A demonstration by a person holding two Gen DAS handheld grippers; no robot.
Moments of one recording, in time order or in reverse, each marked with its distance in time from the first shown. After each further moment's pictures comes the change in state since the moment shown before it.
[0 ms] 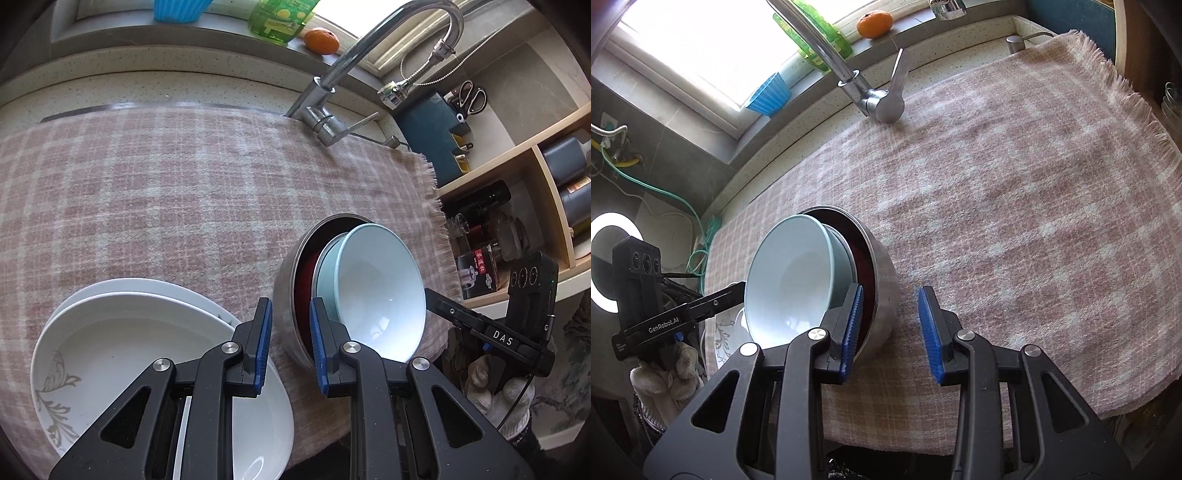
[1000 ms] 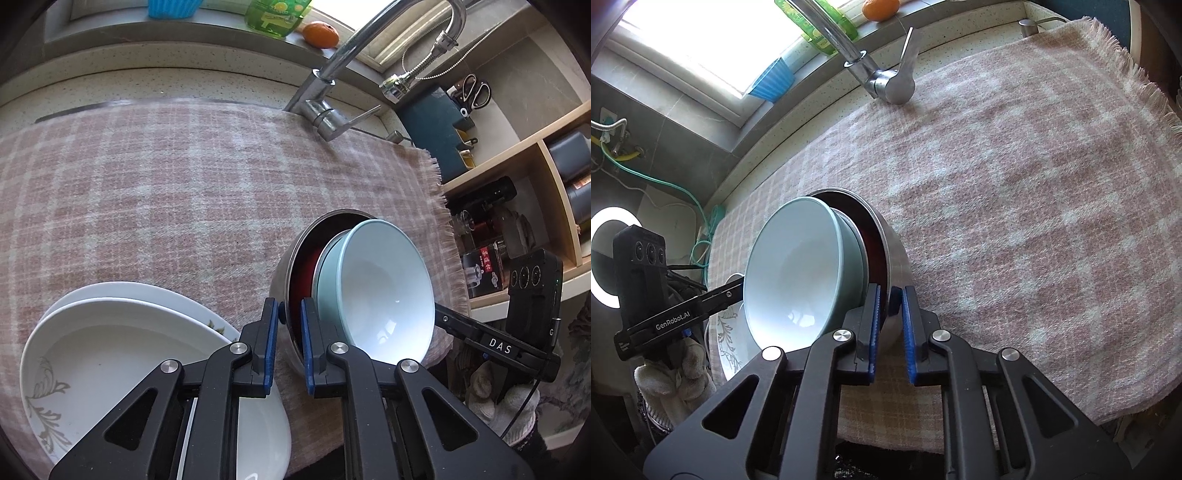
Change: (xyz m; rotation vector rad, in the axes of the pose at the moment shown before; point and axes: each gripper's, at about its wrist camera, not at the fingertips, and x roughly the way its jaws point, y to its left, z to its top) left arm 0.011 -0.005 0.001 0.015 0.000 0.016; right arm 0.018 0.004 0.000 -0.014 0.047 0.027
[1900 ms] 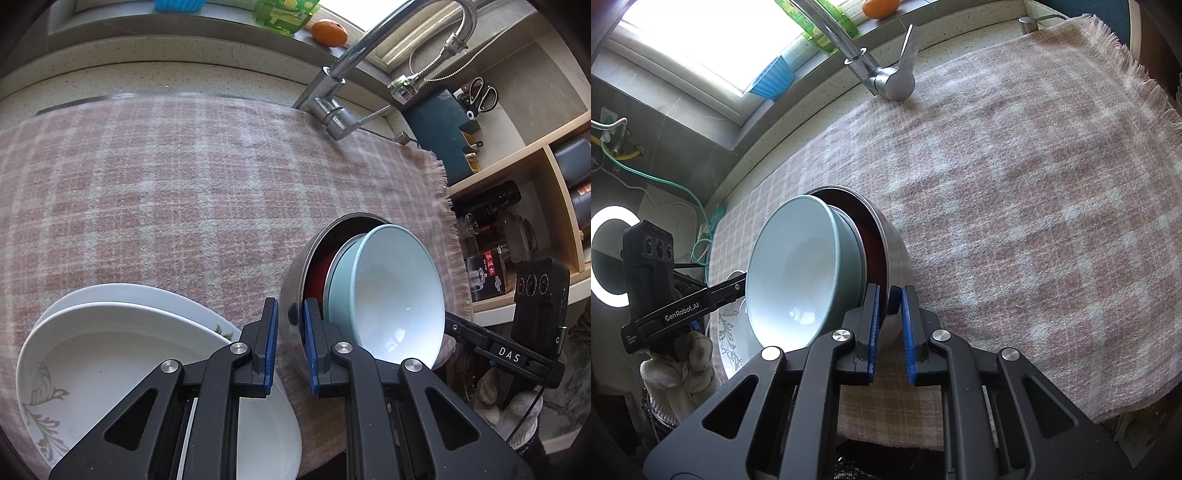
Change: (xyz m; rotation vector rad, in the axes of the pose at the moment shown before) left arm 0.009 0.008 0.000 -0.018 0.006 0.003; right arm 0.000 -0.001 0.000 0.006 0.012 0.007
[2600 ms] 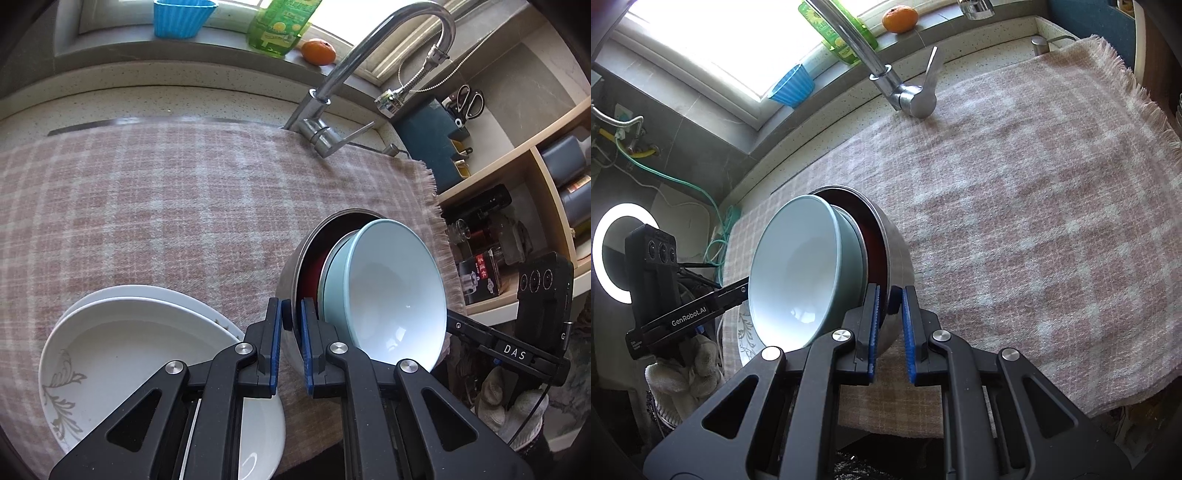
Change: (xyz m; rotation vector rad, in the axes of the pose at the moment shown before) left arm -0.034 -0.015 -0.003 0.017 -0.055 0.014; right arm -0.028 0.026 0.001 -0.036 -0.027 0.022
